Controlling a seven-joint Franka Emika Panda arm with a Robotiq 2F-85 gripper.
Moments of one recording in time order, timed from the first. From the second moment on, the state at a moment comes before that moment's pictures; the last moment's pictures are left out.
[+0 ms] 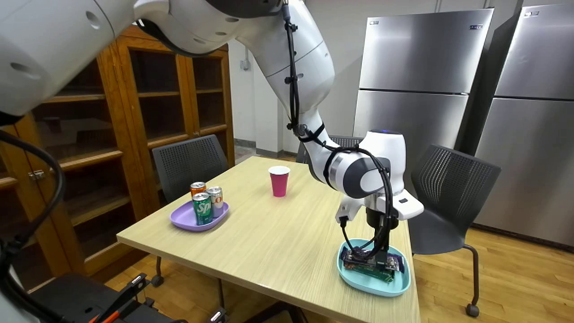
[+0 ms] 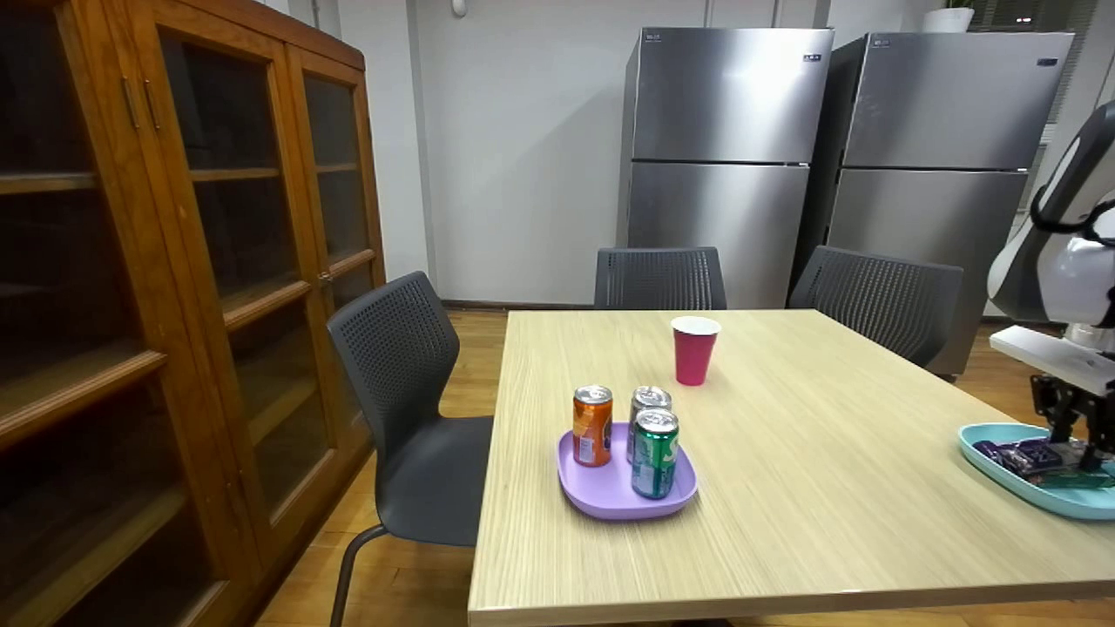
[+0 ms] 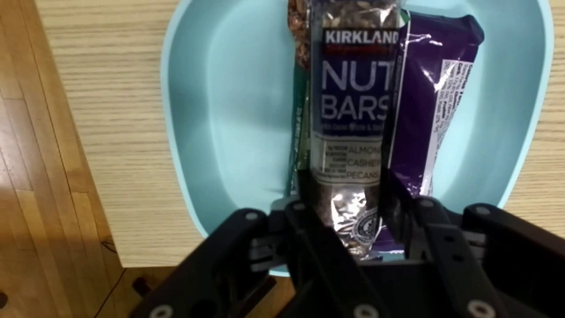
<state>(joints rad) -0.24 0.85 -0.36 -1.81 0.31 2.68 0.75</state>
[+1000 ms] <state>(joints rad) -0.15 0.82 -0.35 -1.81 0.29 2.68 0.74</state>
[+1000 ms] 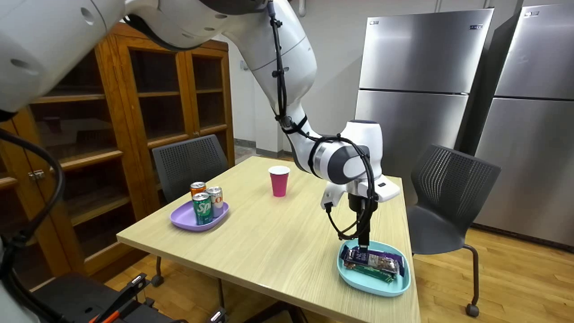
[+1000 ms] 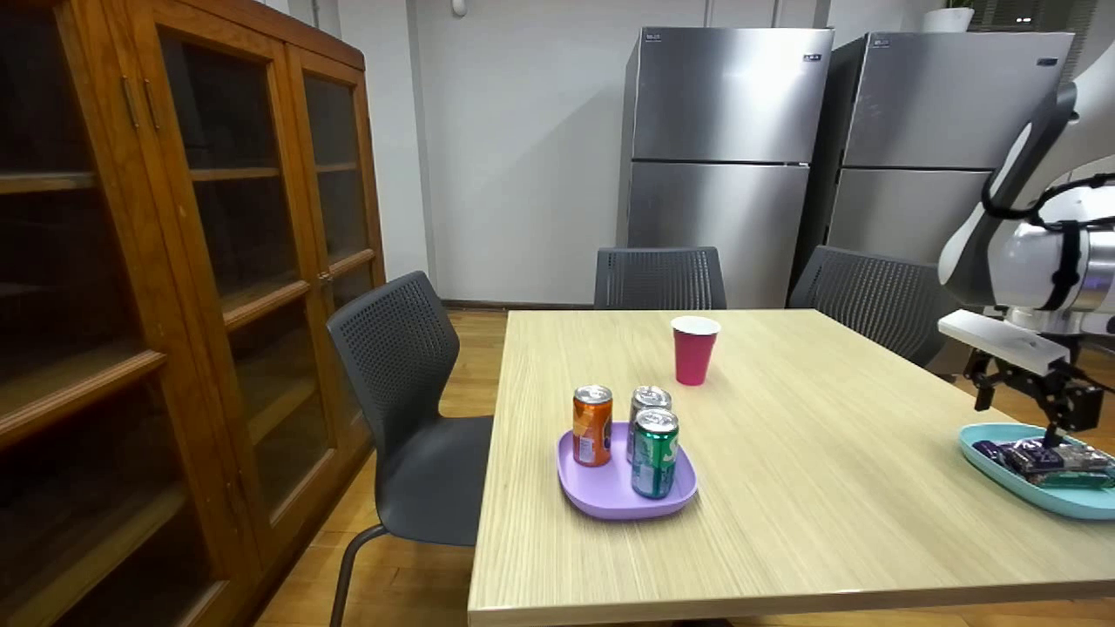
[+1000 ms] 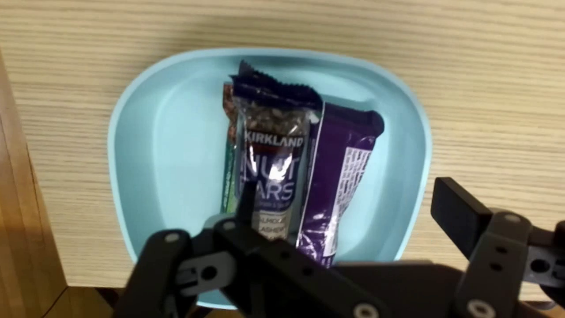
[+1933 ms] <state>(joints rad) 0.06 0.78 -0.32 -1.82 0.03 2.59 0.67</state>
